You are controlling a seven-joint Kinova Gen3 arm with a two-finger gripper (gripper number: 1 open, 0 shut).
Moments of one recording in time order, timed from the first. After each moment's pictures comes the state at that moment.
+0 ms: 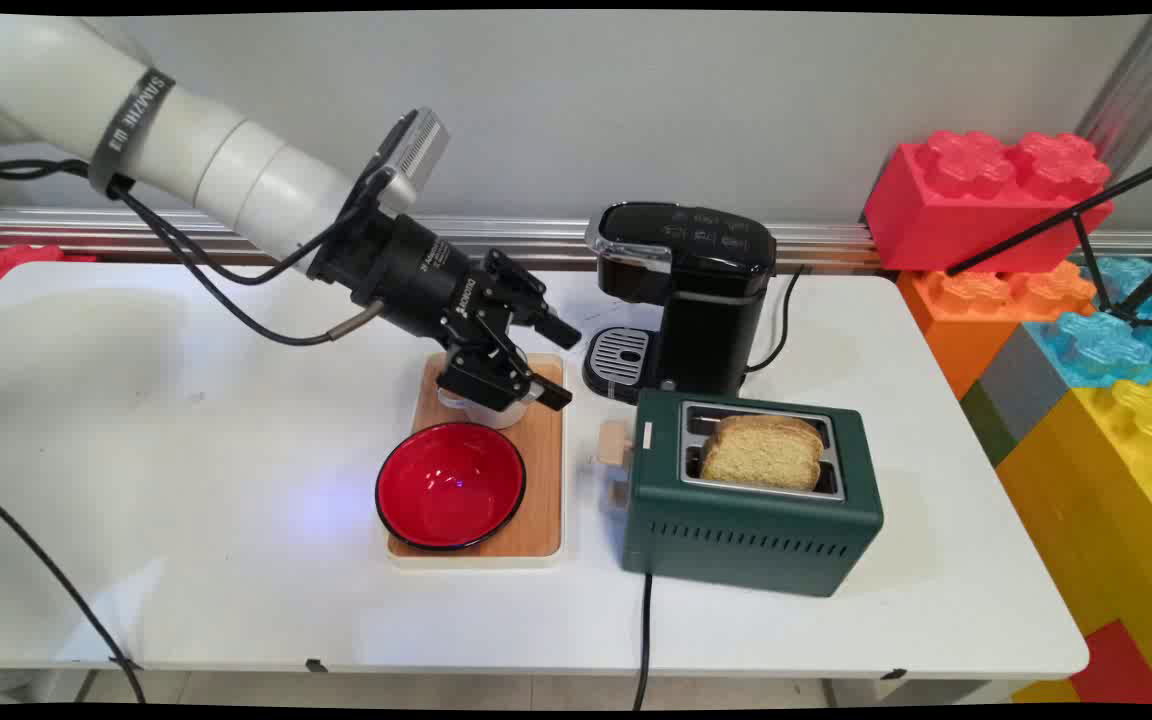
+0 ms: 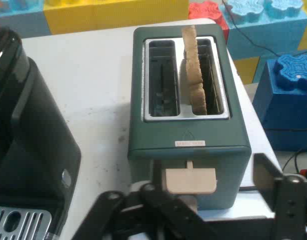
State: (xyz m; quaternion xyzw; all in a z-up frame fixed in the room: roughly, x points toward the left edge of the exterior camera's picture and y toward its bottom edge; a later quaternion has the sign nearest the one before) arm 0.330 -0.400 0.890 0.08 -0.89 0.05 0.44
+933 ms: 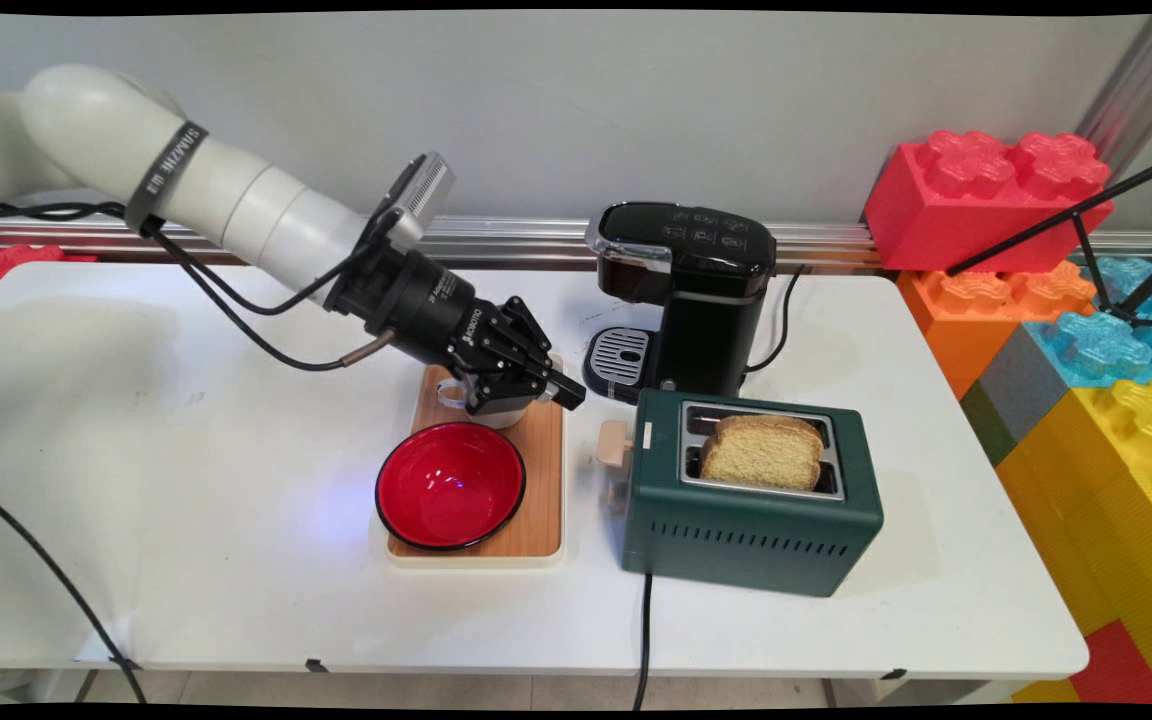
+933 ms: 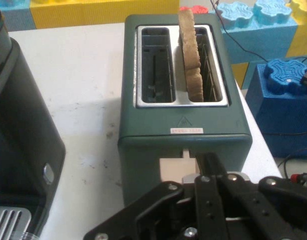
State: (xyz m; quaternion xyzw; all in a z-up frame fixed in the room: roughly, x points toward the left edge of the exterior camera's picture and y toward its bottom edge) arm 0.335 -0.408 0.851 0.08 -0.88 0.03 0.46
